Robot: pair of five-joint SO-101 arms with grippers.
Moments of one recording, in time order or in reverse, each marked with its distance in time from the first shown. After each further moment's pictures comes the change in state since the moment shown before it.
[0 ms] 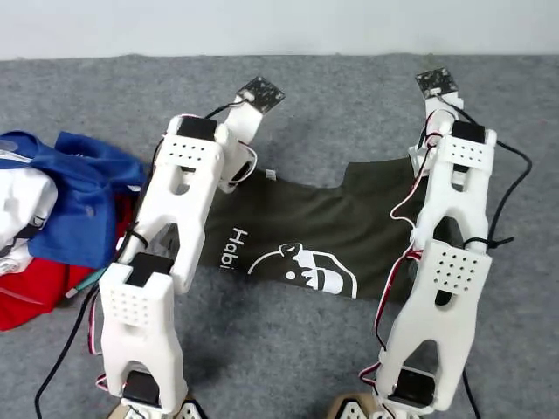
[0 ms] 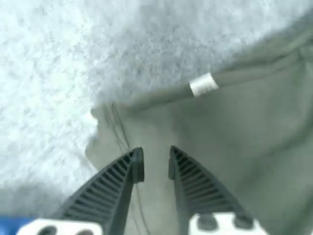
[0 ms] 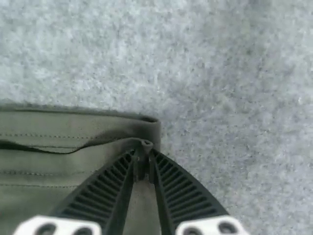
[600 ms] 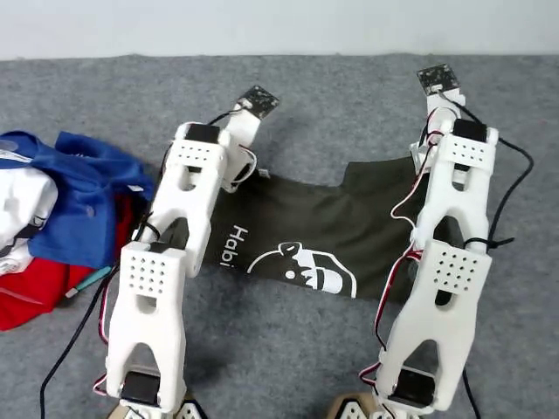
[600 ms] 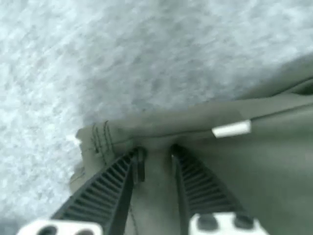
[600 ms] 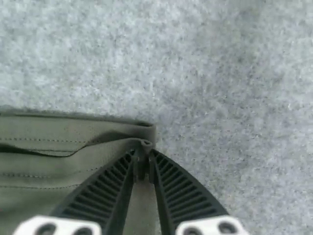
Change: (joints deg) left arm -3.8 21.1 -19.2 2.2 0.3; right arm 0.0 0.3 -1.8 0.0 0.1
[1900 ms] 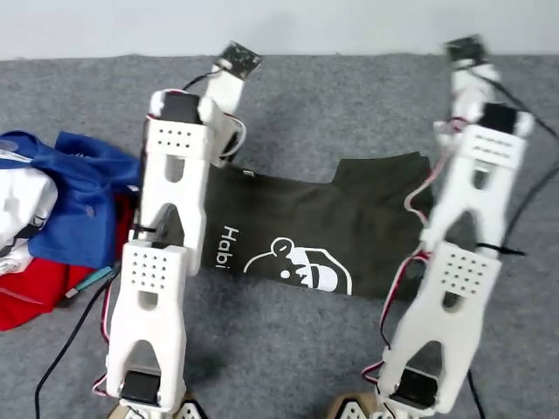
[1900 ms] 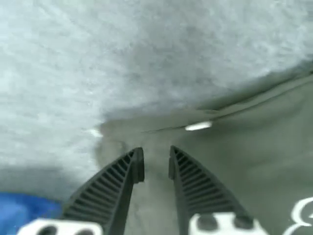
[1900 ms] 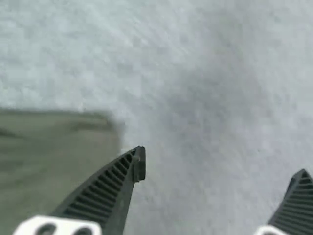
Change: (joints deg) left arm 1.7 2.3 -29.8 25.2 7.9; right arm 6.0 0.0 -21.6 17.3 0.0
